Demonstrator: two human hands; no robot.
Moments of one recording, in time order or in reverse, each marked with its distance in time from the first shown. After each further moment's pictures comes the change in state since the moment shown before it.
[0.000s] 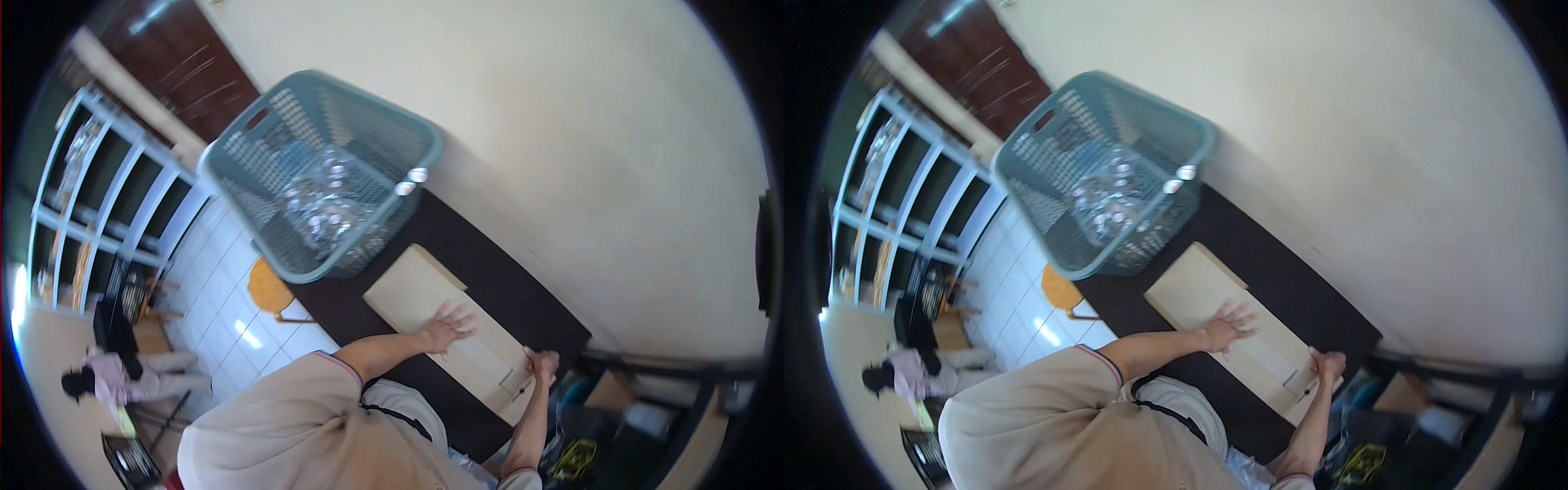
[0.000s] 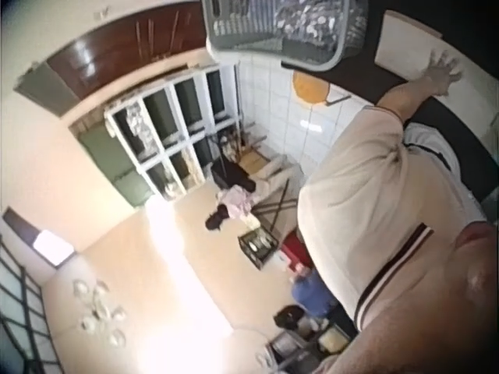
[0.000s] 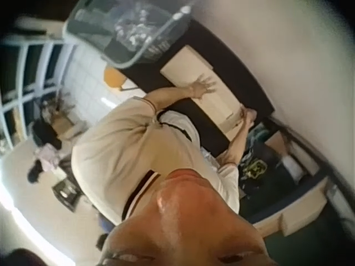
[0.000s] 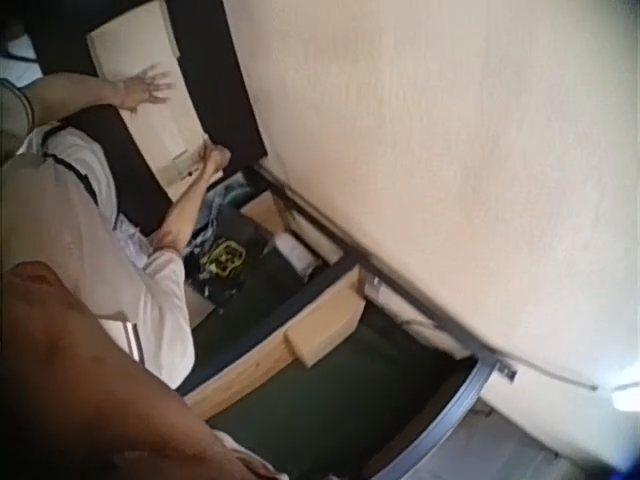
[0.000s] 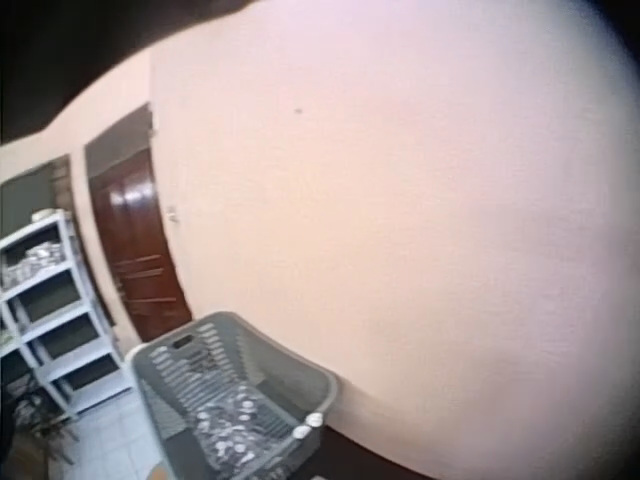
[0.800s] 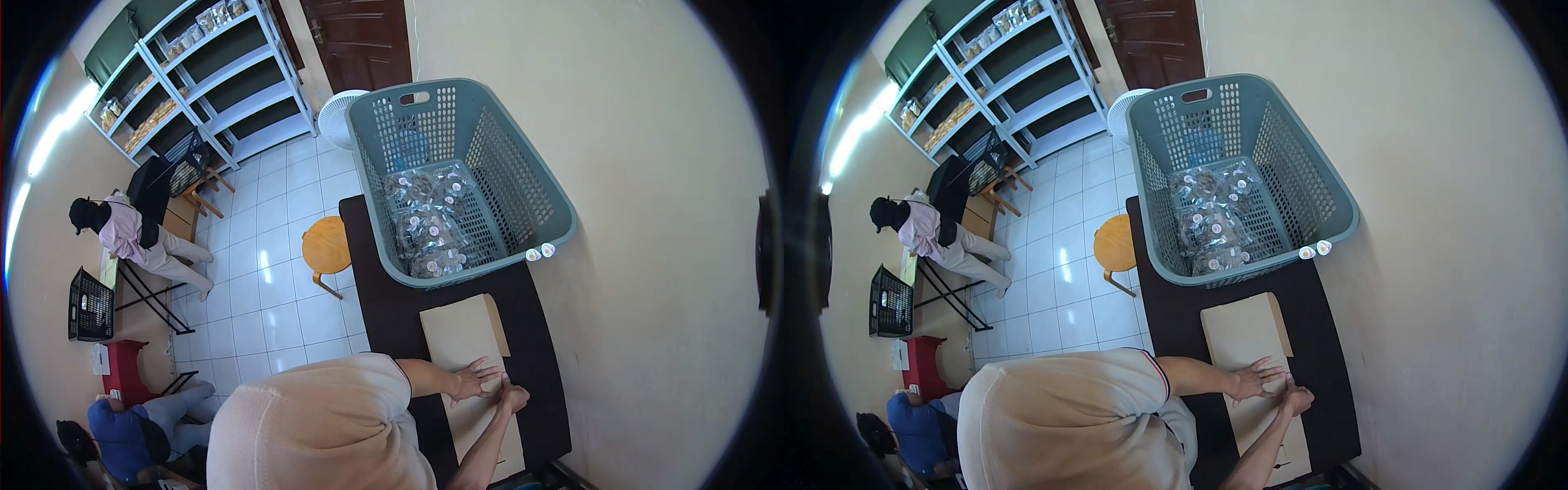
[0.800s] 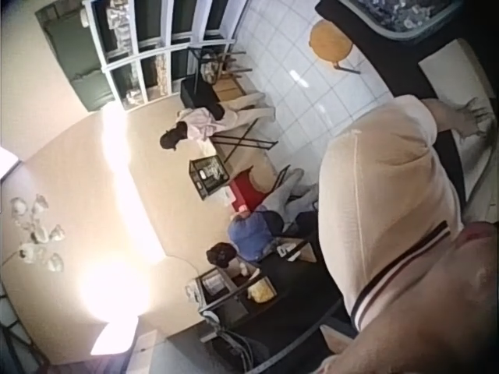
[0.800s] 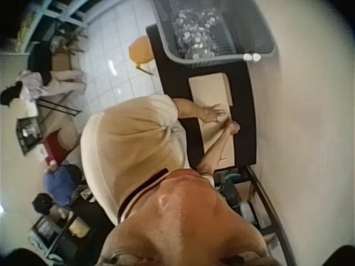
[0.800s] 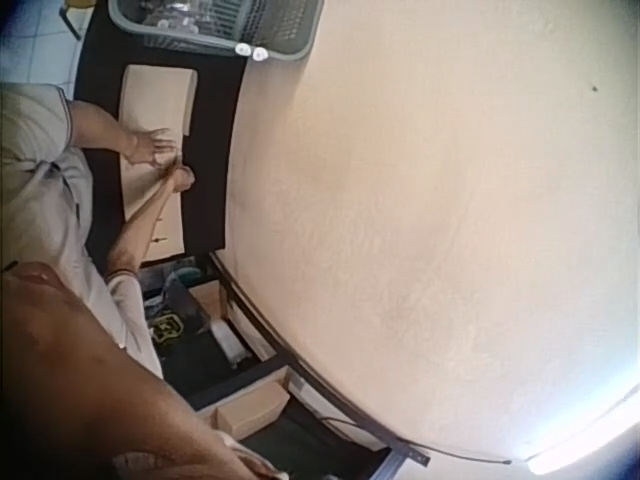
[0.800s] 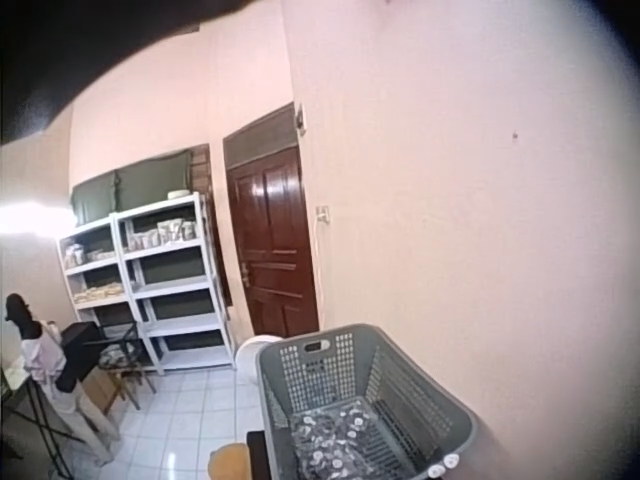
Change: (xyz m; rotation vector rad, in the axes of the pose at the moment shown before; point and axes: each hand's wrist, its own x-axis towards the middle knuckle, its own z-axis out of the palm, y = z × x) left_hand 0.001 0.011 0.009 -0.071 0.098 -0.024; right_hand -0.075 -0.110 0.138 -0.079 -0.117 -0.152
